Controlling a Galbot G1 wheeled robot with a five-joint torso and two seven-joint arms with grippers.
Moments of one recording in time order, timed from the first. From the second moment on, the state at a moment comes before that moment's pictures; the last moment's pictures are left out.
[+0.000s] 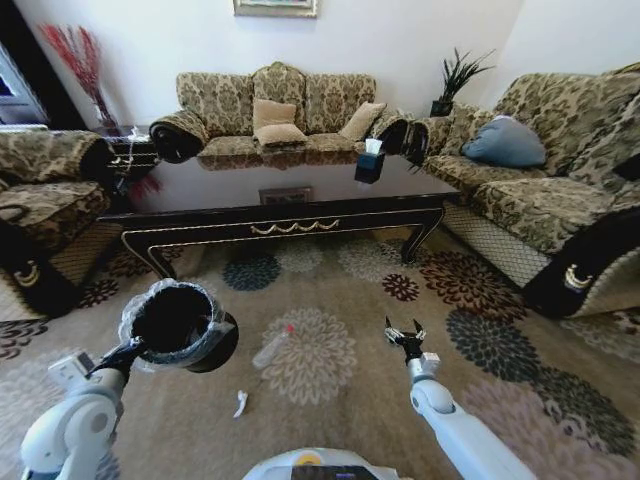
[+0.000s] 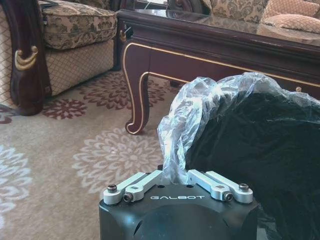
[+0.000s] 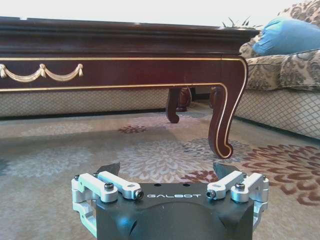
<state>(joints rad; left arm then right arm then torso) 1.59 -1.27 -1.04 -2.22 -0.81 0.62 -0.36 -1.18 1.03 0.20 1.36 0.56 0.37 0.25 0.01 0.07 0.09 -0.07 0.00</state>
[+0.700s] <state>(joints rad) 1.63 -1.28 -1.06 -2.26 -0.80 0.61 -0.36 -1.09 1.10 0.16 1.20 0.48 0.18 0.26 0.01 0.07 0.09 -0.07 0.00</state>
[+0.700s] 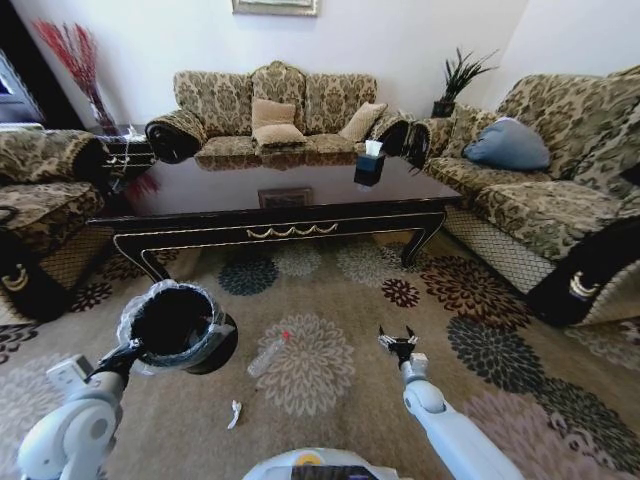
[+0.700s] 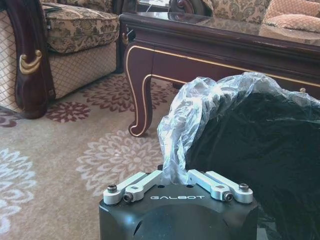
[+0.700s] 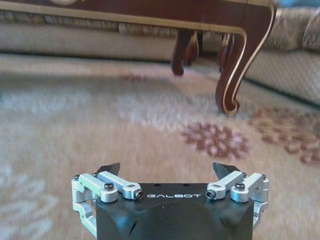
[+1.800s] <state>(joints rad) 1.69 -1.34 -1.09 -2.30 -0.77 0.62 -0.36 -0.84 1.28 0.16 0.66 0.57 0.32 0.28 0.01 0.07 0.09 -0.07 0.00</state>
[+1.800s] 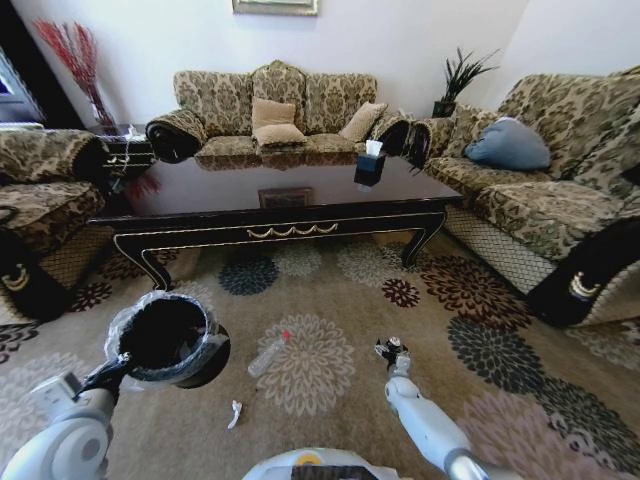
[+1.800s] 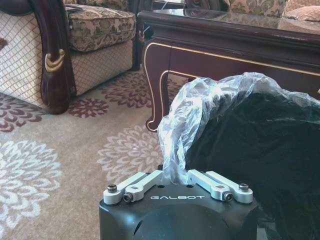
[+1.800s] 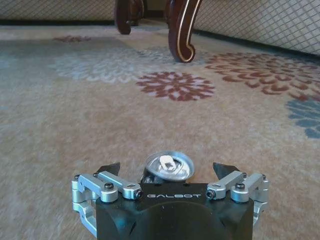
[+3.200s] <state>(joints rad) 1.68 -1.34 -1.08 -2.30 -0.77 0.62 -0.36 -0.79 1.31 0.21 0.53 0.55 0.32 0.18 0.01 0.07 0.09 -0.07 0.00</state>
